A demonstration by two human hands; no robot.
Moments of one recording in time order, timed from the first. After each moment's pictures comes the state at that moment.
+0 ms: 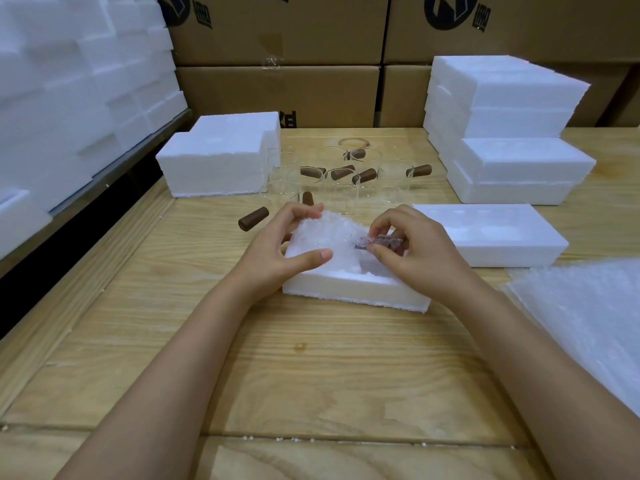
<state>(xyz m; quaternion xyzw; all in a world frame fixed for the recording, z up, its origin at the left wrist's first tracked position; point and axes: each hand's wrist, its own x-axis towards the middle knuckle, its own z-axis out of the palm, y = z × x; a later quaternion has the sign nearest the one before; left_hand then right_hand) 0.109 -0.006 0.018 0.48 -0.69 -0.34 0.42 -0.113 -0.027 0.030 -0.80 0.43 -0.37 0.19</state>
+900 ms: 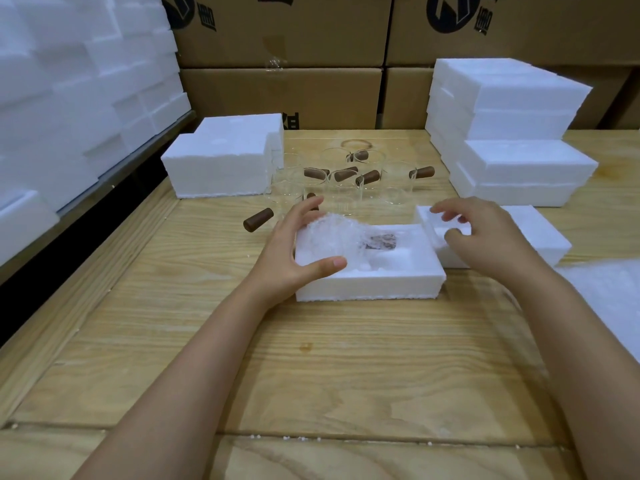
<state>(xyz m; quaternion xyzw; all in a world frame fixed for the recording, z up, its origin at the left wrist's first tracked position) 0.101 -0.005 0.010 0.47 -0.69 -0.31 0.45 -0.167 -0.035 0.048 -0.73 0.62 -0.26 0.15</state>
